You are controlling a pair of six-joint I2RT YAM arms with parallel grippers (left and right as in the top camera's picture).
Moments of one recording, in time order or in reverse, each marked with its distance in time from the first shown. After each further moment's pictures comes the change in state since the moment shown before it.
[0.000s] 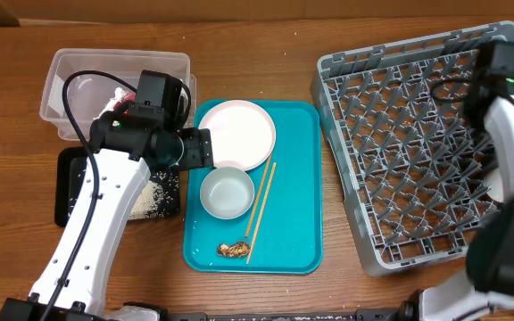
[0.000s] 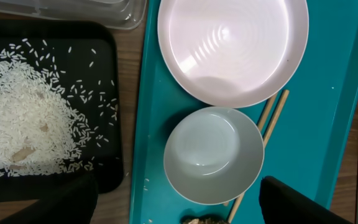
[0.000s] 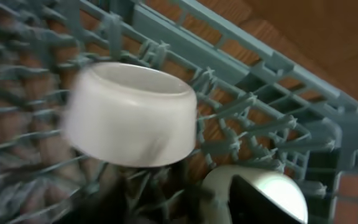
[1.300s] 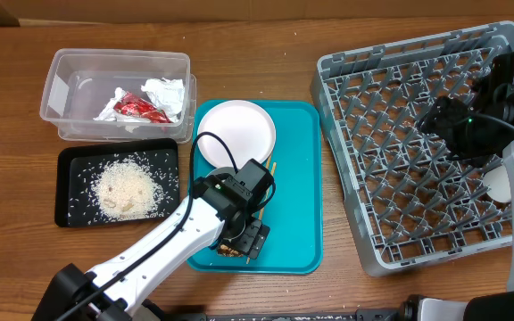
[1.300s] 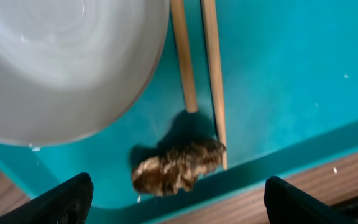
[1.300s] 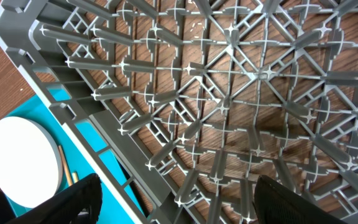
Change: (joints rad) left arm -0.488 0.003 -0.433 0.155 -0.015 0.079; right arm 0.042 -0.236 -0.001 -0.336 -0.748 -0.103
